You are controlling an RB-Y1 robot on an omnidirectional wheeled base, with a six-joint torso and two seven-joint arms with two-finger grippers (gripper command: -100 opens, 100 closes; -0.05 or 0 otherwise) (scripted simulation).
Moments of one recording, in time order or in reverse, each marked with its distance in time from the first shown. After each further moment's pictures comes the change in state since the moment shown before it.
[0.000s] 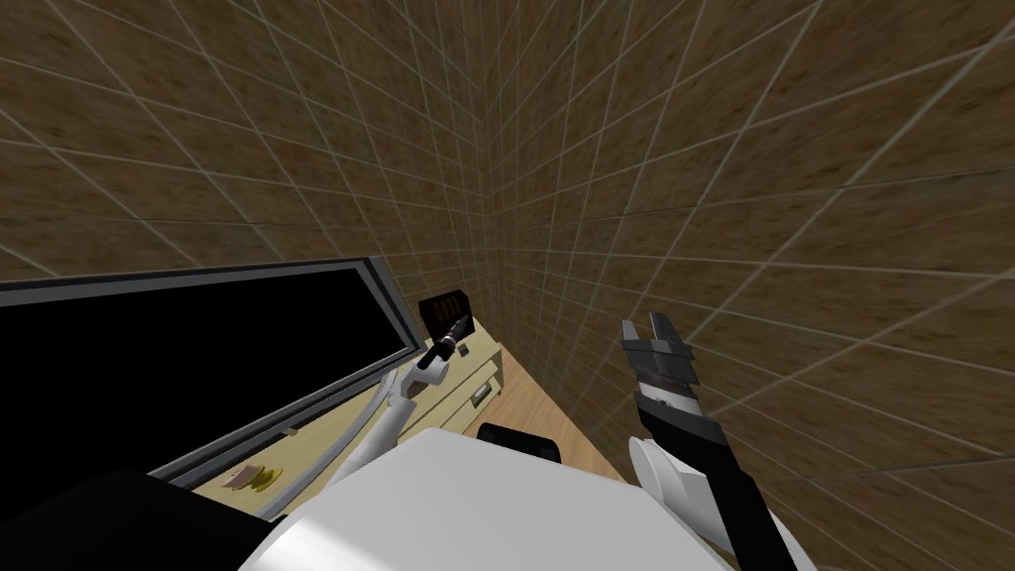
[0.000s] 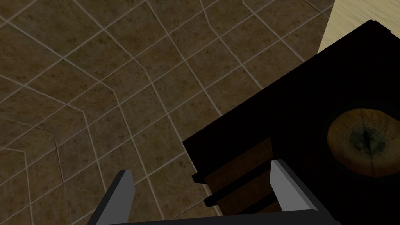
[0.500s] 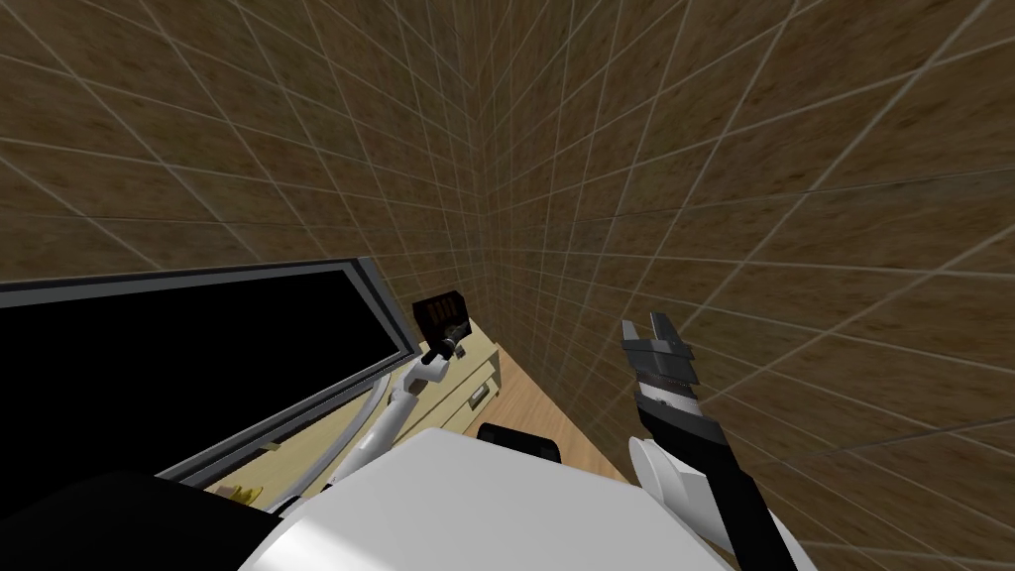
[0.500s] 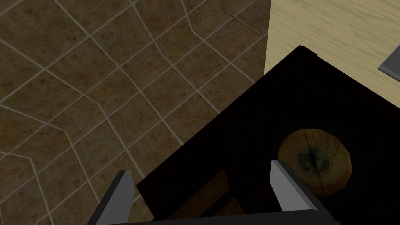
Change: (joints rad) left arm -0.044 0.019 0.001 0.108 0.029 0.141 -0.062; right arm 0.000 0.000 0.000 0.000 0.000 0.000 0.000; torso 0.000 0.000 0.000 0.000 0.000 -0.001
